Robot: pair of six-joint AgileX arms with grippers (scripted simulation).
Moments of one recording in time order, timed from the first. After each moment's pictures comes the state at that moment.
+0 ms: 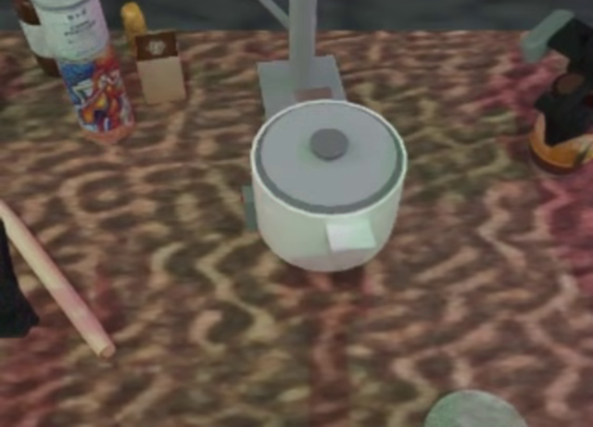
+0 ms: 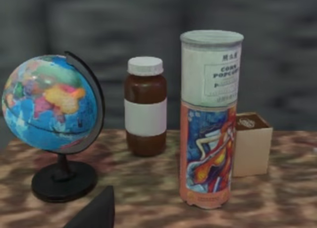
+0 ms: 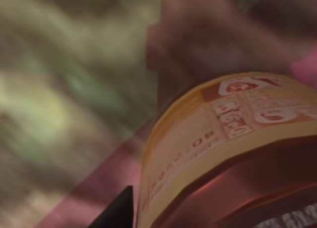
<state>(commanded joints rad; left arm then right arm) 0.00 0.00 0.00 0.00 0.00 0.00 -0.01 2.59 2.36 -1.27 -0.06 -0.79</state>
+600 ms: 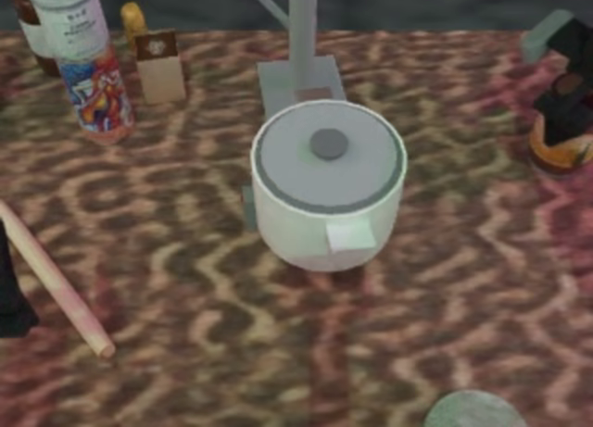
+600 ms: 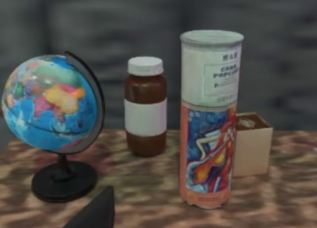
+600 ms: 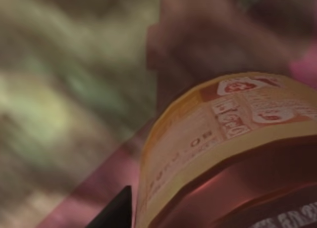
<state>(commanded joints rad) 0.00 0.00 0.00 0.00 0.00 0.00 -0.01 2.59 2.36 -1.27 -0.06 -0.79</state>
